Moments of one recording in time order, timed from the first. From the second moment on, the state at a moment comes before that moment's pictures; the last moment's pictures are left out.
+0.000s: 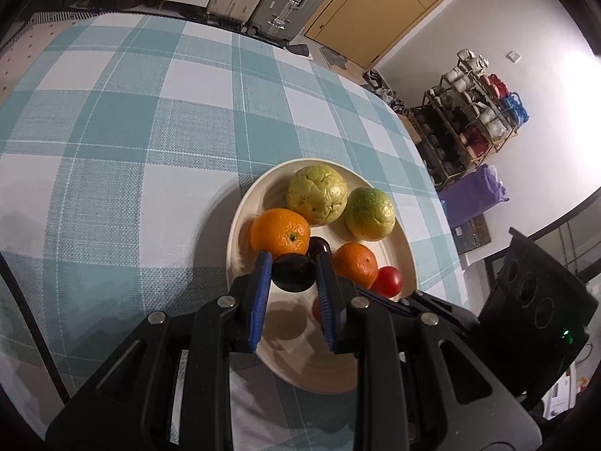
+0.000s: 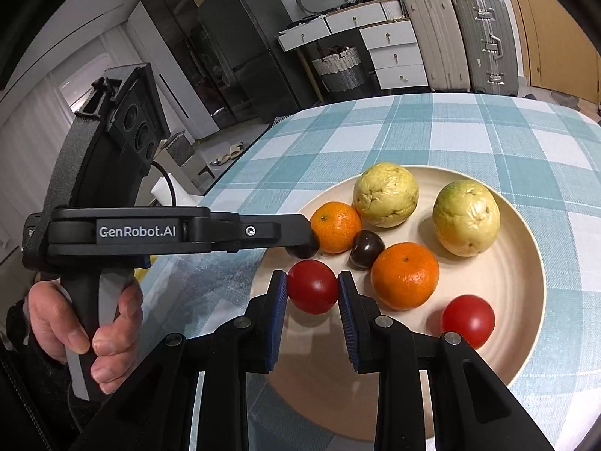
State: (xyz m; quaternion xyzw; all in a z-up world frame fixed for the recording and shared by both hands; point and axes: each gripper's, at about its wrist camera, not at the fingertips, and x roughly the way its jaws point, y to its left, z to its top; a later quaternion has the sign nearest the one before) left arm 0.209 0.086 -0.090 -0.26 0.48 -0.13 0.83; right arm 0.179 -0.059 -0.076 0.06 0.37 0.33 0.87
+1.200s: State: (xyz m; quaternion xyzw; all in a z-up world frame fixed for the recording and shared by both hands) left arm 0.099 0.048 -0.036 -0.19 0.44 -0.07 0.87; right arm 0.100 -0.127 -0.041 0.08 0.32 0.29 0.90
